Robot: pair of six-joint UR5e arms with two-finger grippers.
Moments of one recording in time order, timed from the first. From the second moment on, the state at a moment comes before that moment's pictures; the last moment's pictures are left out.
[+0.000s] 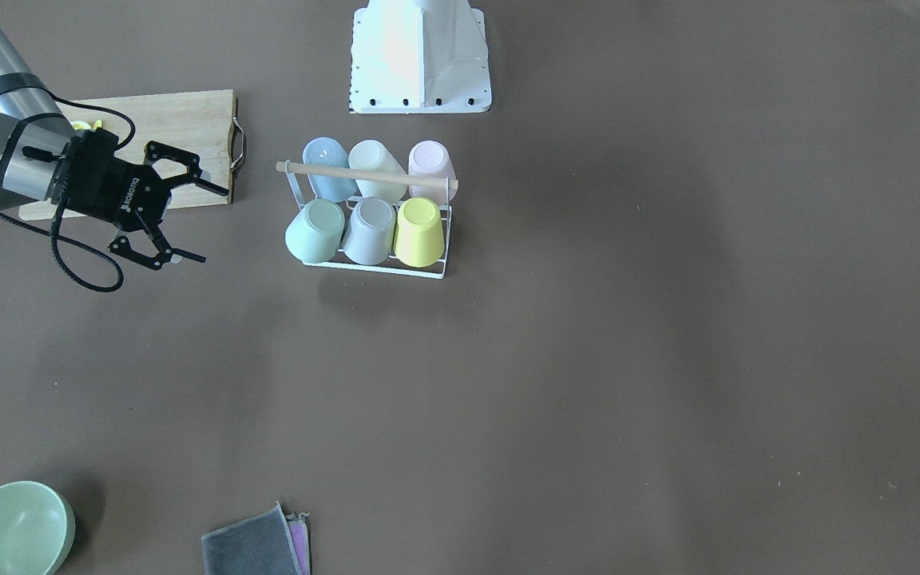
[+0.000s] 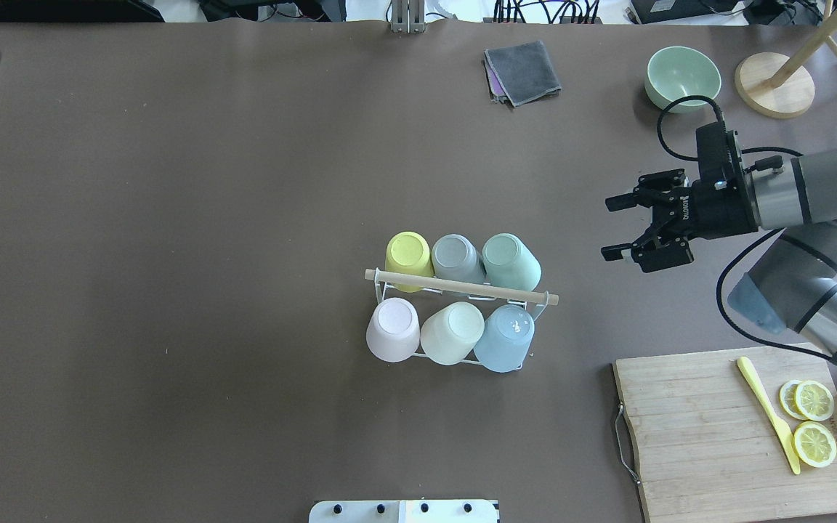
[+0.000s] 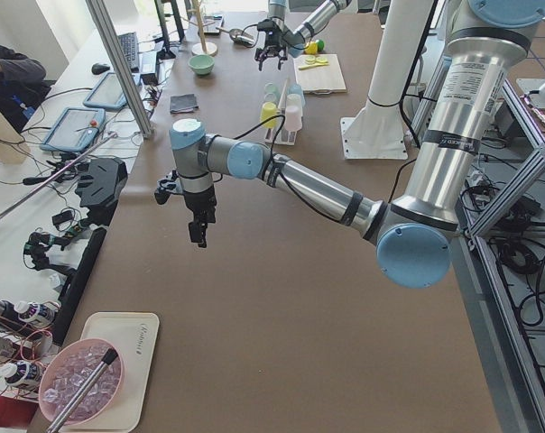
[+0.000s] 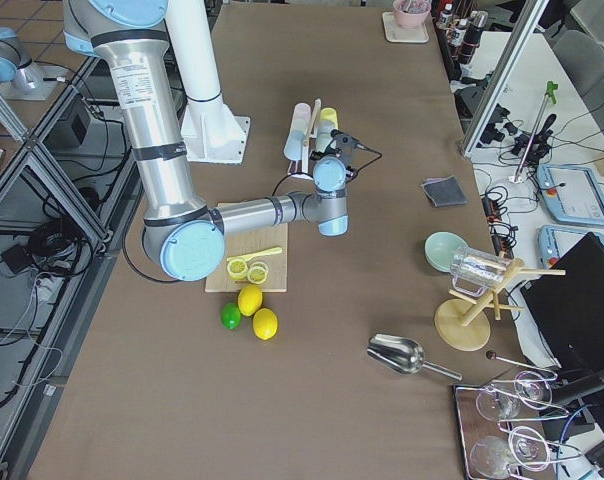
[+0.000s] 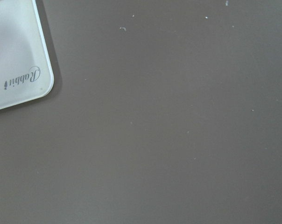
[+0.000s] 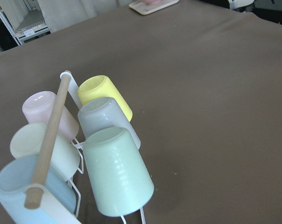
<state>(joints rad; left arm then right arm) -1.41 -1.82 -1.71 -1.28 -2.22 -0.21 0.91 -1.33 1.43 0.01 2.41 0.51</state>
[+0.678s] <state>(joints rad) -1.55 -1.64 -1.64 -1.40 -2.34 -0.05 1.15 -1.38 1.35 -0.46 2.63 0.50</state>
